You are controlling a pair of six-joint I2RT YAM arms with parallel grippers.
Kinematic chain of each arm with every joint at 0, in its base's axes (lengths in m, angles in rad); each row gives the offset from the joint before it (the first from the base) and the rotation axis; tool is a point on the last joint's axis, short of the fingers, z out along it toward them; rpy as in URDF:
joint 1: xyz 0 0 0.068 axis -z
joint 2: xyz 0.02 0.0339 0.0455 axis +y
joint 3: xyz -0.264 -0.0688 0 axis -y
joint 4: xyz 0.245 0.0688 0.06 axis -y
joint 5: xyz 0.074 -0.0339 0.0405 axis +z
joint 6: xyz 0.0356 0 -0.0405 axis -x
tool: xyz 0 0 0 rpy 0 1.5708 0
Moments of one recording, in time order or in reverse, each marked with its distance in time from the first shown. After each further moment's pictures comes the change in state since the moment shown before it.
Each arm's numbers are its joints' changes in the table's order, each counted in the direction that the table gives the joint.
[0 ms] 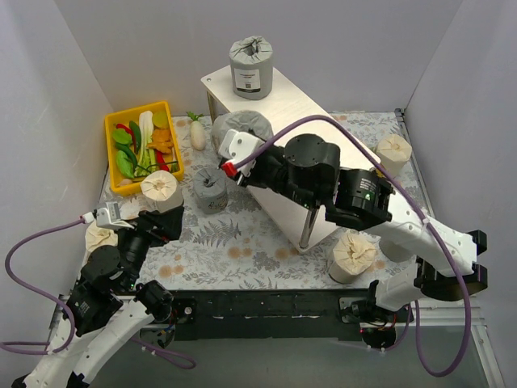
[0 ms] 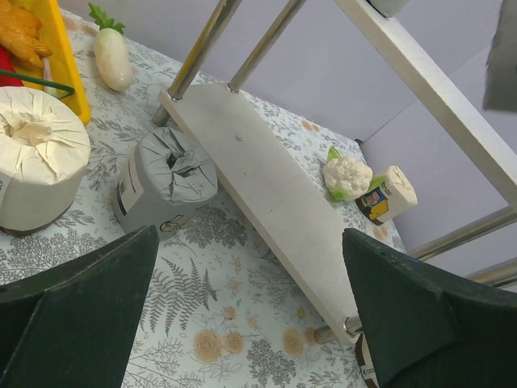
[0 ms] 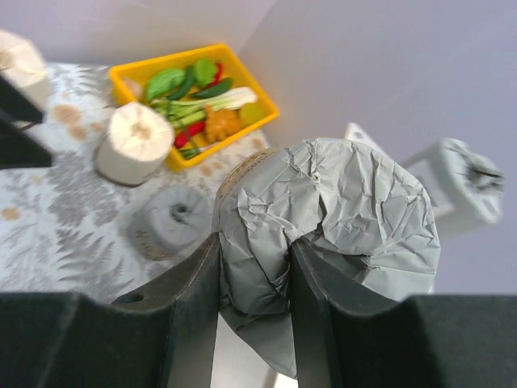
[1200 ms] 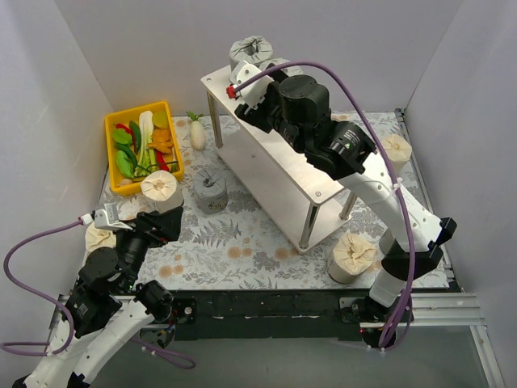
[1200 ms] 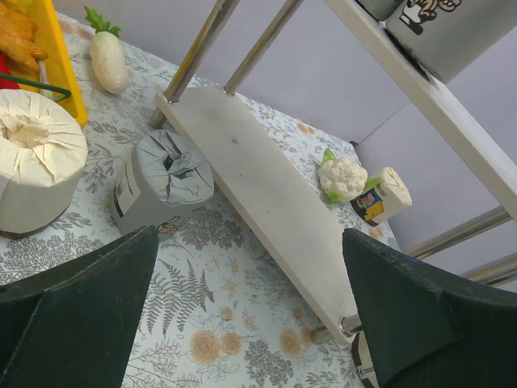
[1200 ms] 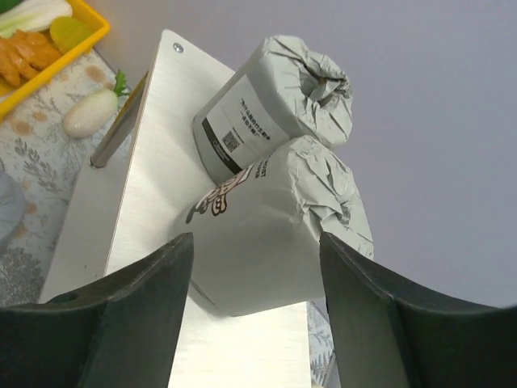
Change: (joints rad) left arm 0.000 -0.016 0.000 0.000 -0.006 -0.001; right arm 0.325 0.248 0.338 -0.089 -0.140 0.082
